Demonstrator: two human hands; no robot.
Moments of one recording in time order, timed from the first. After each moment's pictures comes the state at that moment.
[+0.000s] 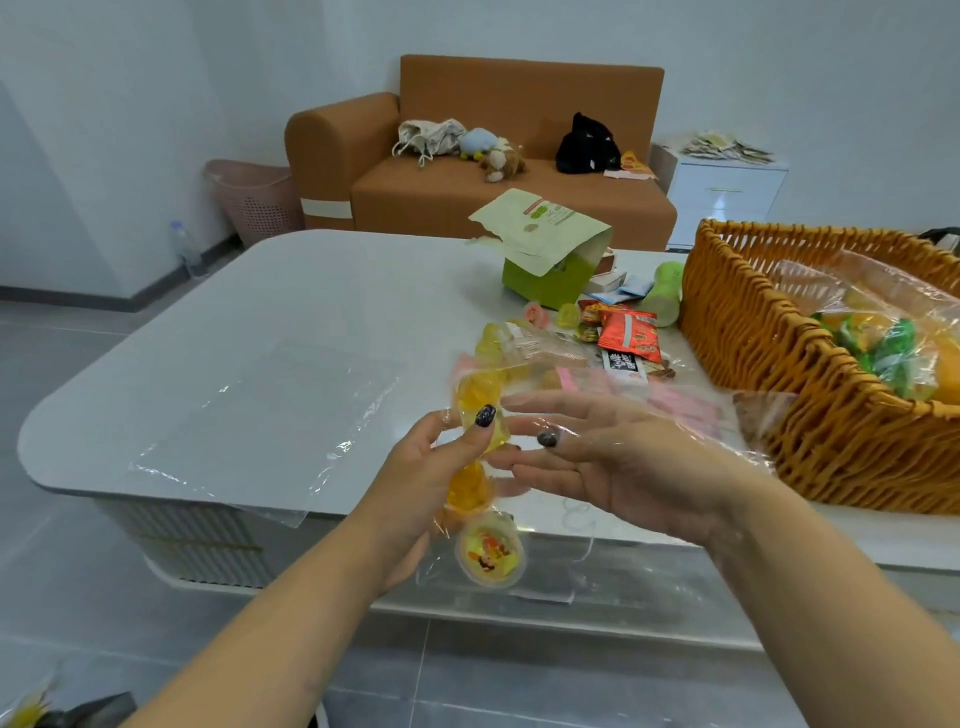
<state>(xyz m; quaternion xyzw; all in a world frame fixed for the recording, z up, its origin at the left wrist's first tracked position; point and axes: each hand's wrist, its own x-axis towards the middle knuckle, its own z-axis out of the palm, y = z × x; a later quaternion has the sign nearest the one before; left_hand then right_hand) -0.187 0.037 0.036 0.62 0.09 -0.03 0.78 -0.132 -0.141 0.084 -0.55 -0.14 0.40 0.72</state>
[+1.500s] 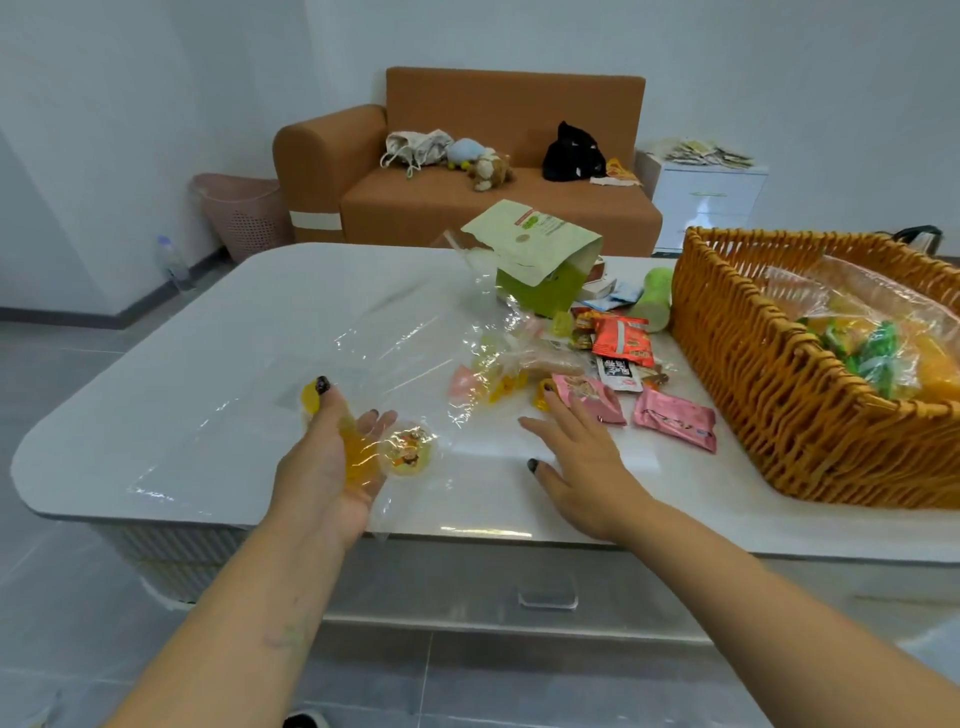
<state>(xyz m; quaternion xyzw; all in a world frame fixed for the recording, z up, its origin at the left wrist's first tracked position) -0.164 0.094 0.040 0.38 0.33 0.14 0.85 -0.077 -0.129 -0.020 -0.94 -0.28 -0.02 0.18</state>
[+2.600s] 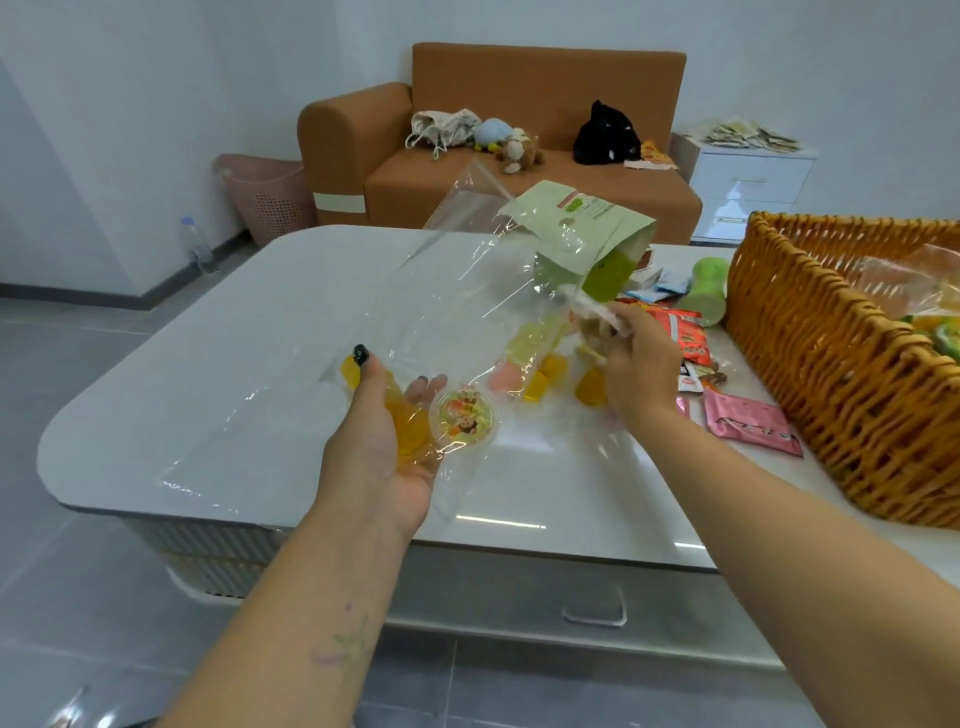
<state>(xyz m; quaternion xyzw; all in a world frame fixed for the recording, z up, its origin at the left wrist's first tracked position) -0.153 0.093 0.054 0.32 0.31 0.14 0.88 0.027 -0.086 -0.007 -0.83 -0.09 -0.28 0.47</state>
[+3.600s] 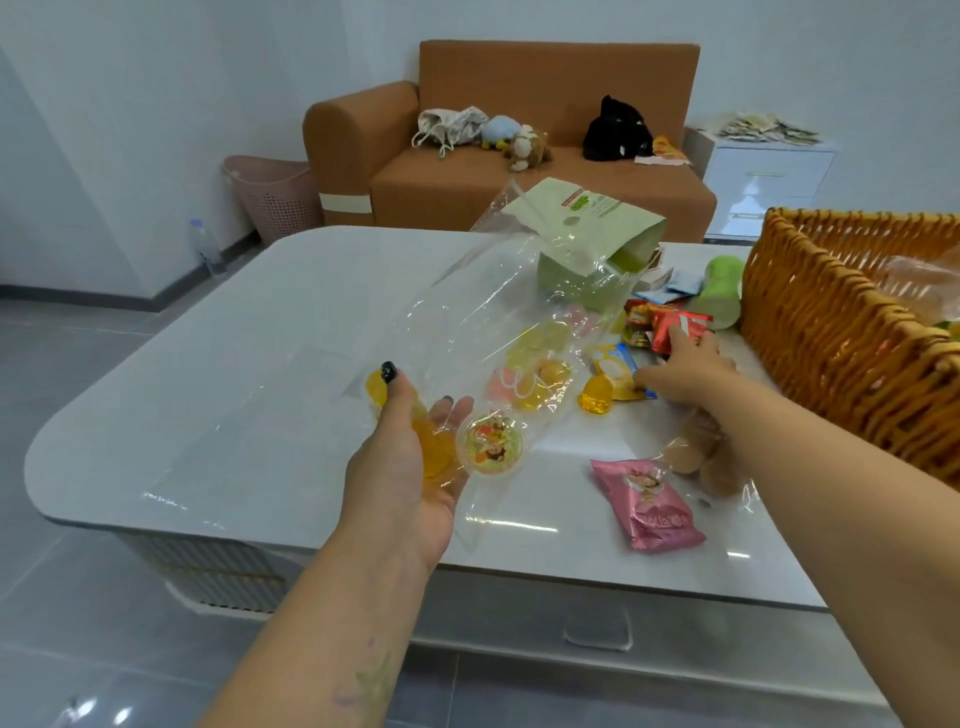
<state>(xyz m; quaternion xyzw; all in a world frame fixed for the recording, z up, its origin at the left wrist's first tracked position) -0.143 0.070 0.048 0.36 0.32 0.12 0.87 0.096 -0.150 -0.003 -0.98 0.05 0.10 0.14</state>
